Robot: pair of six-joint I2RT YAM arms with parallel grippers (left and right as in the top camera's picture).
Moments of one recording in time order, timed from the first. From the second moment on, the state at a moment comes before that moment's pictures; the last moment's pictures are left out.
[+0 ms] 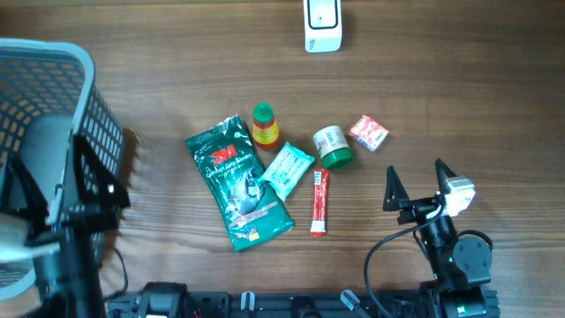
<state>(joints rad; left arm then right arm) -0.08 0.39 1.03 -0.35 -0.28 -0.34 0.13 0.02 0.01 0.00 -0.07 0.17</state>
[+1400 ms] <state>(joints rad) 0.04 0.02 1.02 -0.41 -0.21 -0.41 0.13 0.02 0.01 0.00 -0.07 0.17</state>
